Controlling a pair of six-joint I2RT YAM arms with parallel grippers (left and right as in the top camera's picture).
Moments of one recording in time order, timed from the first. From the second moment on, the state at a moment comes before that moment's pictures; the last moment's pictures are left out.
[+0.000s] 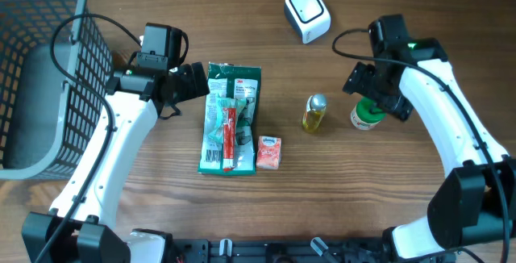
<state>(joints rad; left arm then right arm) -0.19 1.49 1.24 -0.90 -0.13 -0.42 0.14 1.68 1.33 -1.11 0.11 0.71</state>
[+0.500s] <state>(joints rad) -0.19 1.49 1.24 -0.90 -0.13 -0.42 0.14 1.68 1.20 -0.97 0.11 0.97</state>
